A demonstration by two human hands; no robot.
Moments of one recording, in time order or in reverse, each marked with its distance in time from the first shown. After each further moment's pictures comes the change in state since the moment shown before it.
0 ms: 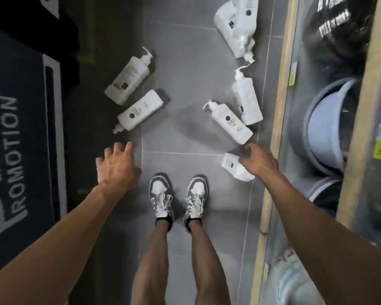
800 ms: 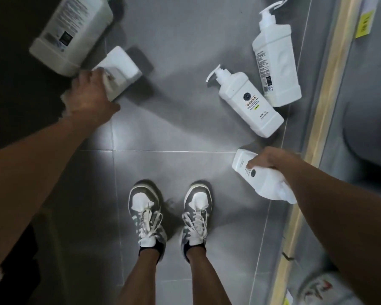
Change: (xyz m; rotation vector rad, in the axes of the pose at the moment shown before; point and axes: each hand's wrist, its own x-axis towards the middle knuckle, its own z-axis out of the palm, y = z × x) left_hand 0.293 0.023 0.103 -0.167 0.195 0.045; right_hand 0.237 0.047 0.132 -0.259 -0.386 0.274
